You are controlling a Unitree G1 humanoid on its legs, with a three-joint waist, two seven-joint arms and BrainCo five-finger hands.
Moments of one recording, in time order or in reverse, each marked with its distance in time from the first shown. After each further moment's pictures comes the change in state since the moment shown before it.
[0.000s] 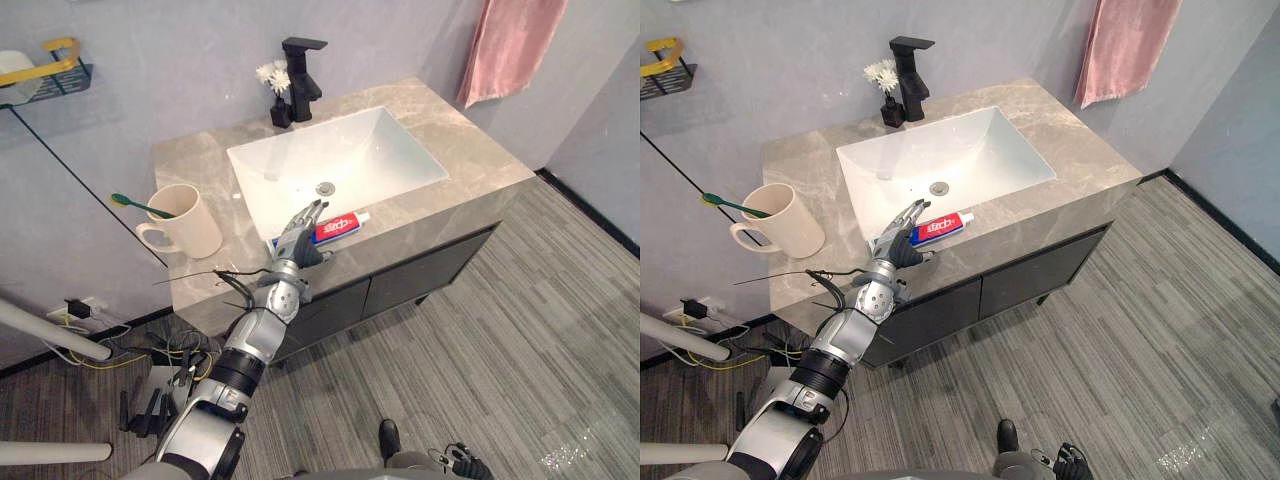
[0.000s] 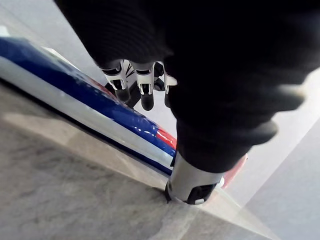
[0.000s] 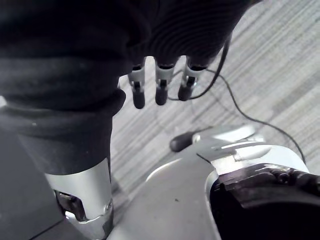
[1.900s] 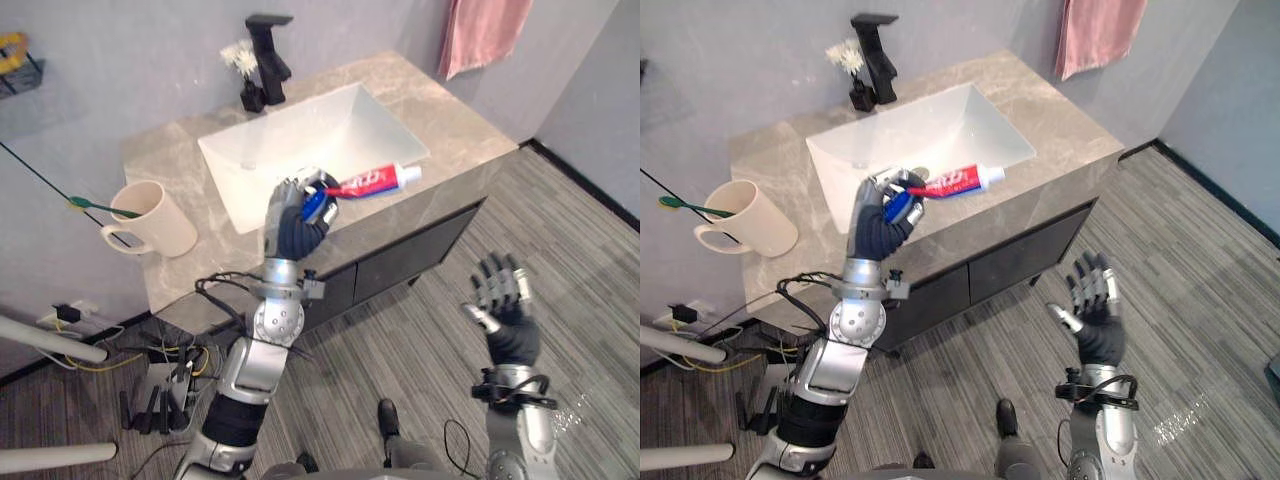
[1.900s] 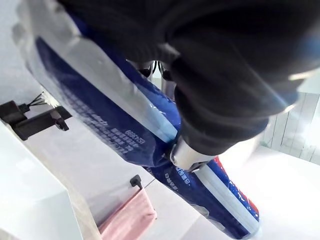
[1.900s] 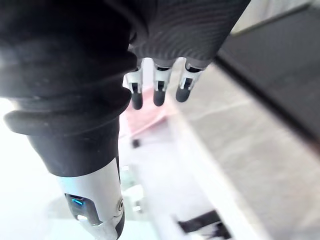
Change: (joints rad) left arm 0.290 -0.119 -0.072 -0.612 -0.127 -0.098 0.083; right arm 0.127 0.138 0.084 -1.378 0.437 -0.225 0.032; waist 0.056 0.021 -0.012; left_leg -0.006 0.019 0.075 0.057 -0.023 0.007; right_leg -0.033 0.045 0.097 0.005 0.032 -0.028
